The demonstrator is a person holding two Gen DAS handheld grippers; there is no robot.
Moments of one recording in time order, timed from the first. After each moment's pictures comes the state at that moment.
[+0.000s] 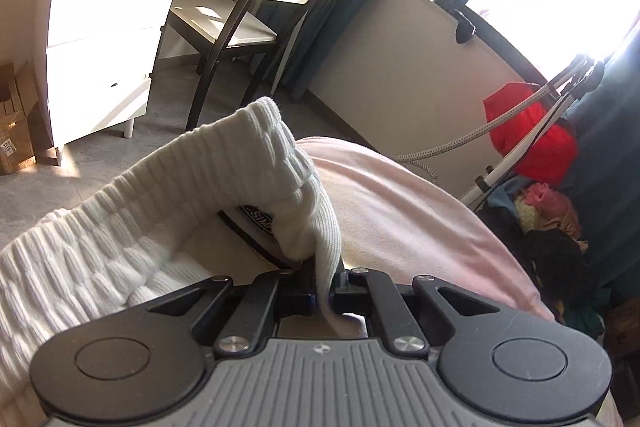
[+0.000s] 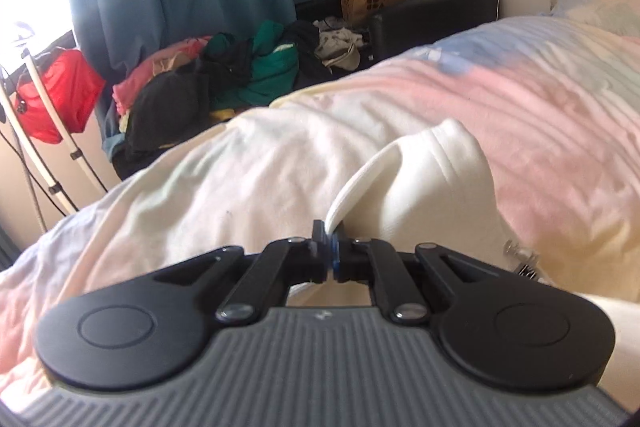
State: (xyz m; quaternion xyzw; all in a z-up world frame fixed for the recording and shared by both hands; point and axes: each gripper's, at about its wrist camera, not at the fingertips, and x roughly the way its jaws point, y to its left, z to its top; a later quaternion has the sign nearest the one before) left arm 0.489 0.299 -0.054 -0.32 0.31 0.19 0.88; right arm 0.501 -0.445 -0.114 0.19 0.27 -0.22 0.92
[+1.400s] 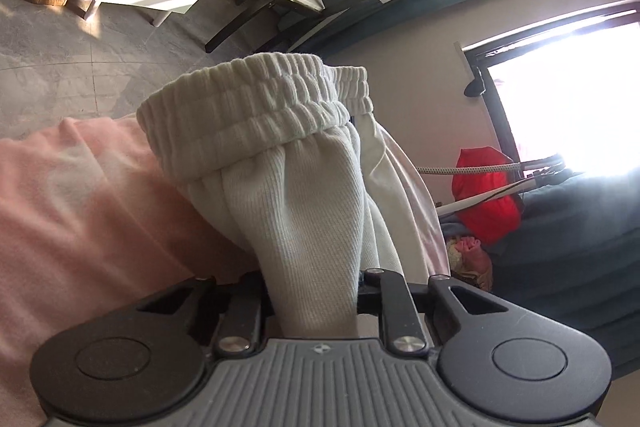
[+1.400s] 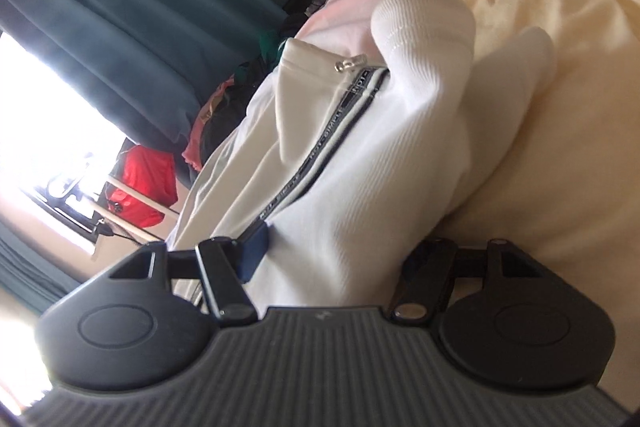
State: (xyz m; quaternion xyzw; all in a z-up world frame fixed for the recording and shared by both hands) left arm 0.273 0.331 -0.099 -0.54 0.24 0.15 0.79; right arm 0.342 -0.474 -0.182 0.46 0.19 -0.13 0.86
